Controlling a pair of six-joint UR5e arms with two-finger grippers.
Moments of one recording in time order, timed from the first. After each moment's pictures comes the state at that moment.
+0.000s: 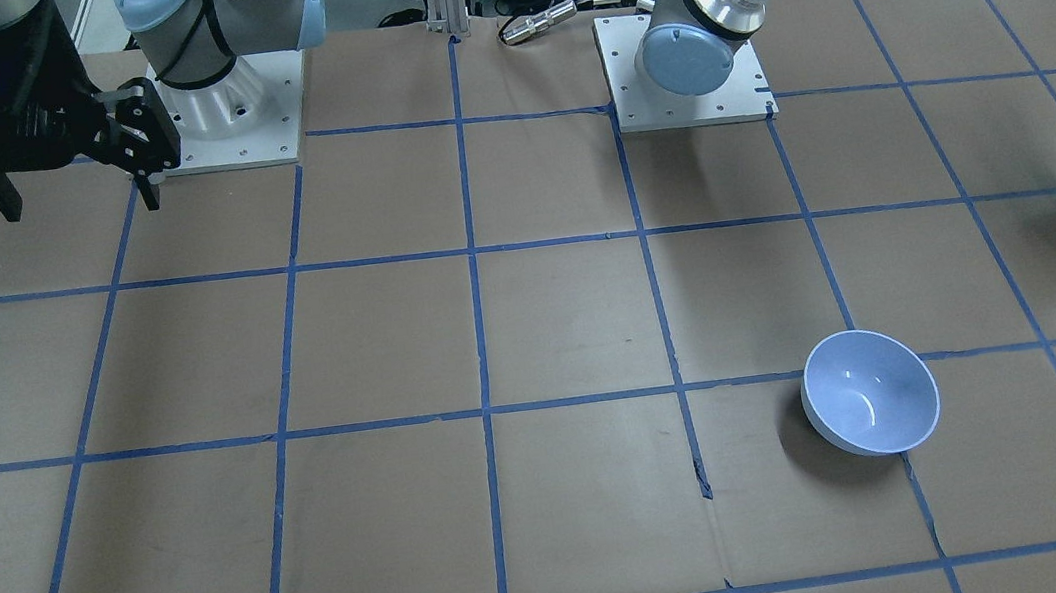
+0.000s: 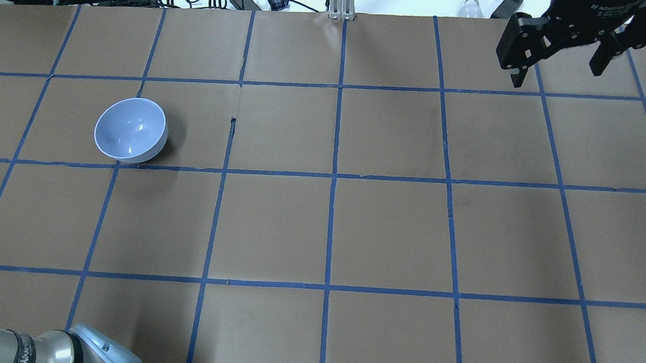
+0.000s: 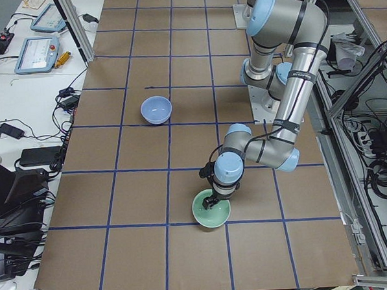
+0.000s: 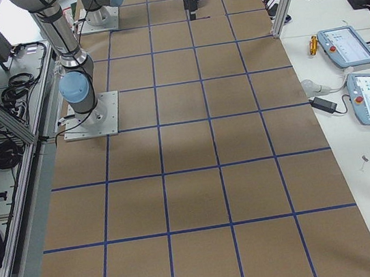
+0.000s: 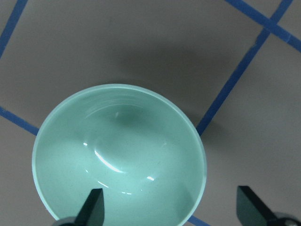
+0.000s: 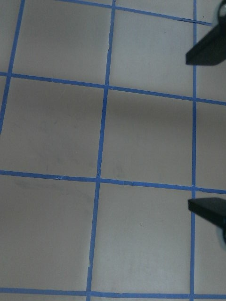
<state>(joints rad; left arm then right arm) -0.38 -1.99 -1.72 -0.97 1.59 2.23 1.60 -1.53 1.37 -1.45 -1.74 -0.09</state>
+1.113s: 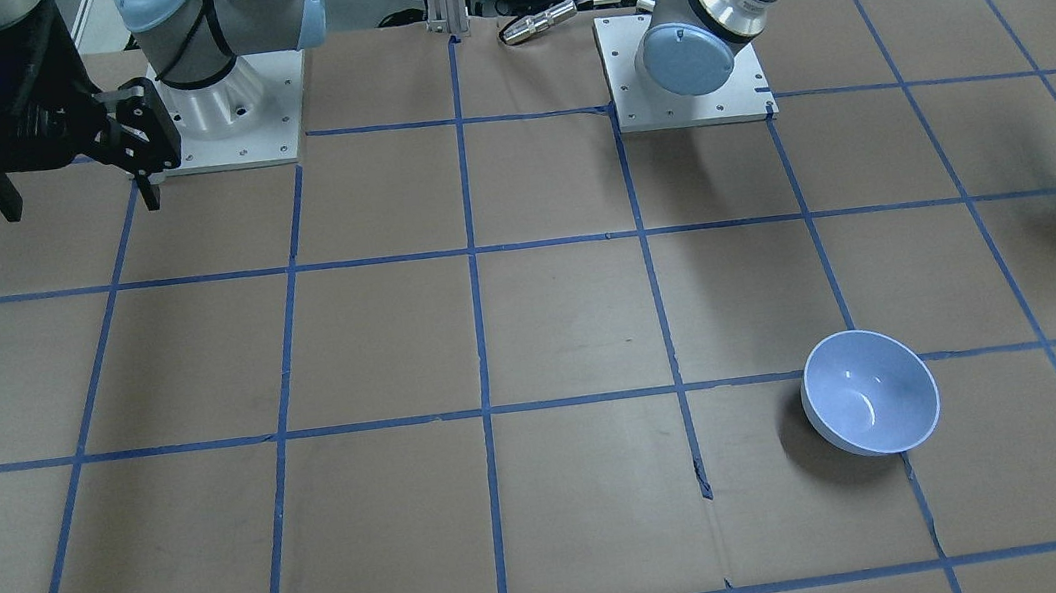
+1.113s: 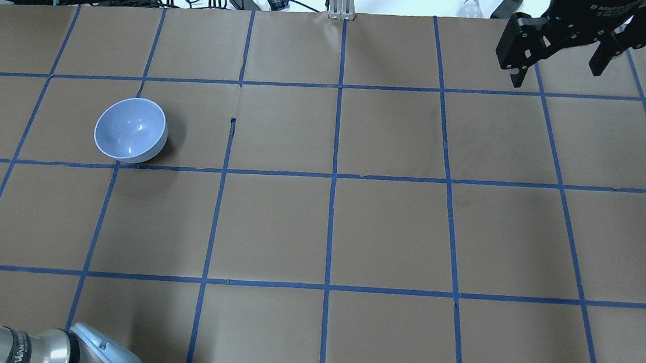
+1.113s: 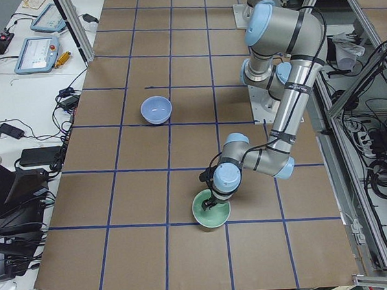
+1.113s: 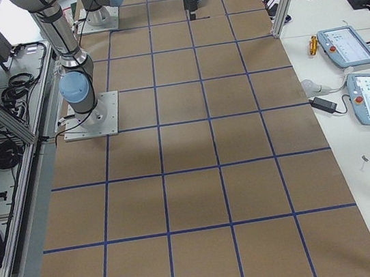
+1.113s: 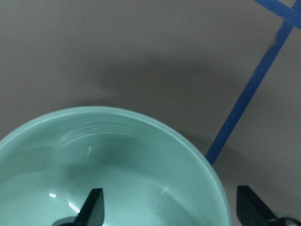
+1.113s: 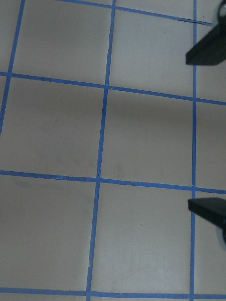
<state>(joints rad) -0.38 -2.05 -1.73 -0.93 1.57 2.26 1.60 -1.53 1.37 -1.45 -1.74 -0.09</state>
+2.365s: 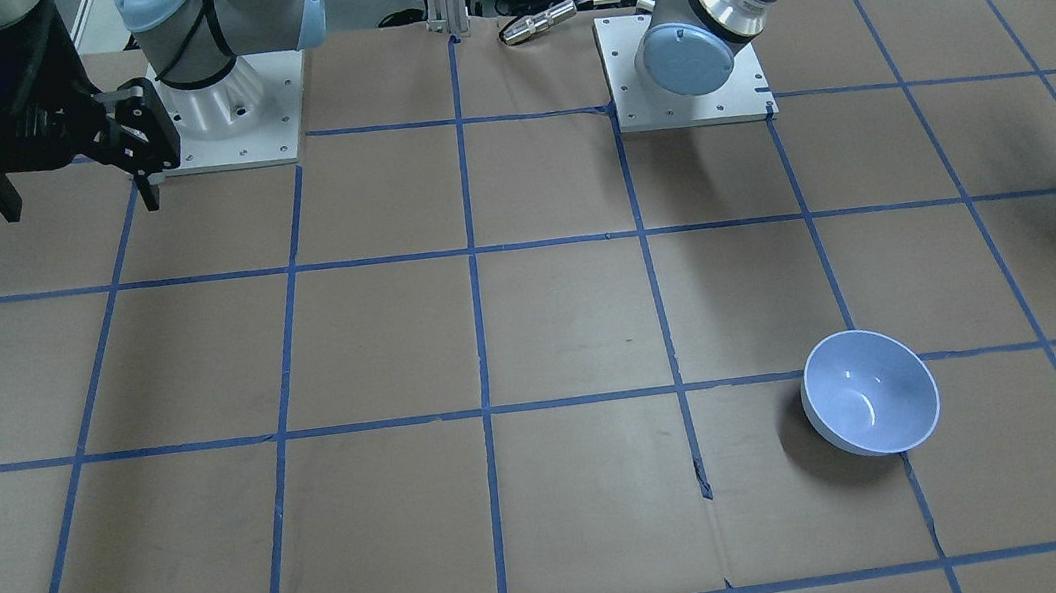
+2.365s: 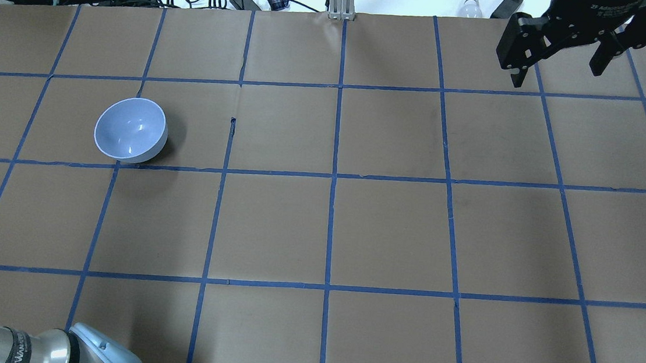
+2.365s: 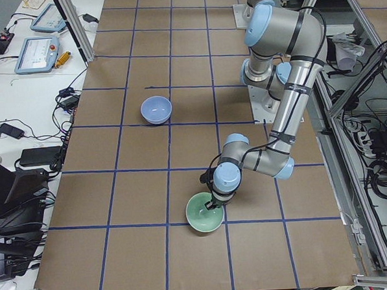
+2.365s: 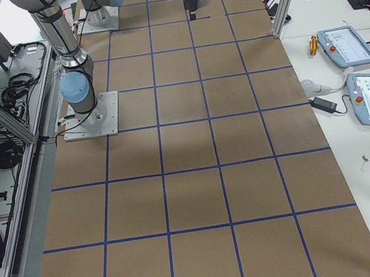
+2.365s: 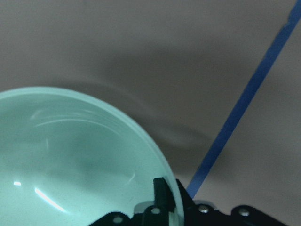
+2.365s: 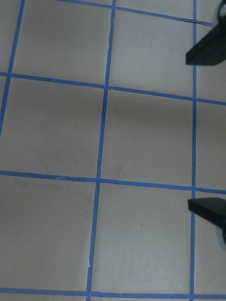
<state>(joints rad) -0.38 -2.05 -1.74 -0.91 1.60 2.27 1.60 -1.53 1.37 -1.45 -1.74 -0.09</state>
